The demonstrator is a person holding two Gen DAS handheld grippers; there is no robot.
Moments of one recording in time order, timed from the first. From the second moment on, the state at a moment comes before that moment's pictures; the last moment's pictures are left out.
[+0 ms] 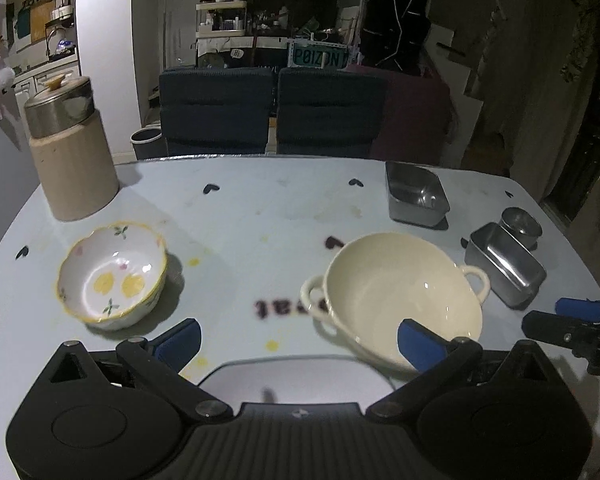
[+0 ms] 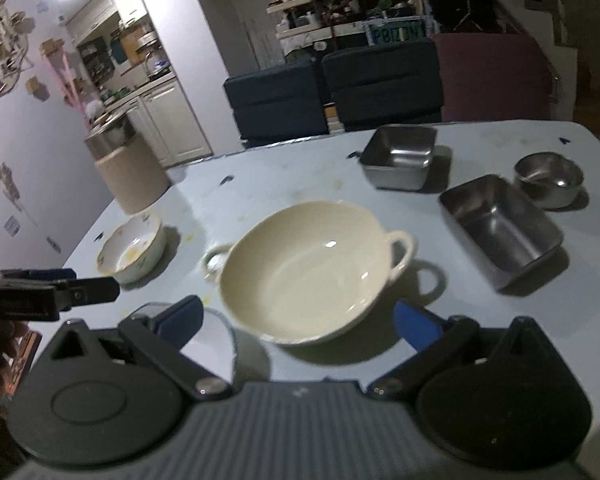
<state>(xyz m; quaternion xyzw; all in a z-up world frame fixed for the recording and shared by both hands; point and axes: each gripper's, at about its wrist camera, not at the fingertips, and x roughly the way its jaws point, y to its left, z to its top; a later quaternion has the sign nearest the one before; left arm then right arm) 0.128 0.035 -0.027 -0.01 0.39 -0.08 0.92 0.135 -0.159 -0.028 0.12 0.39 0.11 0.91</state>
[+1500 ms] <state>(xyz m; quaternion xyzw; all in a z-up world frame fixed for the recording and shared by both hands) 0.239 0.040 -0.085 -0.10 0.50 -0.12 0.85 0.265 -0.214 -0.090 0.14 0.49 0.11 0.85</state>
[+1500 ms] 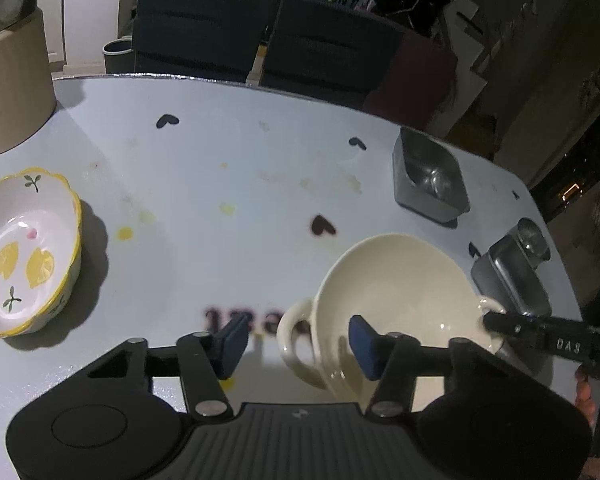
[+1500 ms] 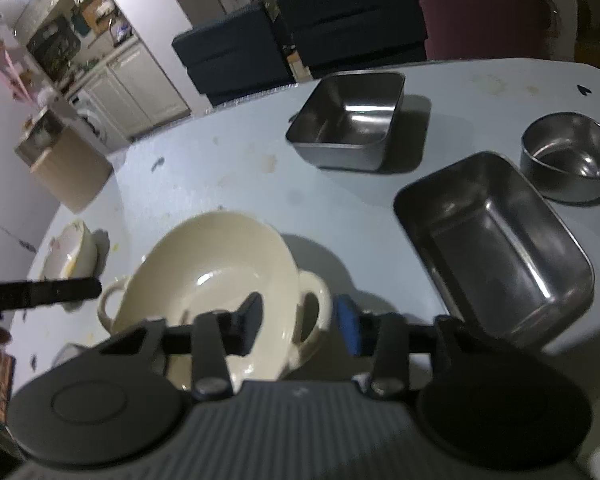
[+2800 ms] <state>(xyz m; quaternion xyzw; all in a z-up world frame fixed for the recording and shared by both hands) 0.255 0.022 -0.115 -0.09 0.53 -0.13 0.84 0.273 -0.209 -0.107 0.11 0.52 0.09 0.84</state>
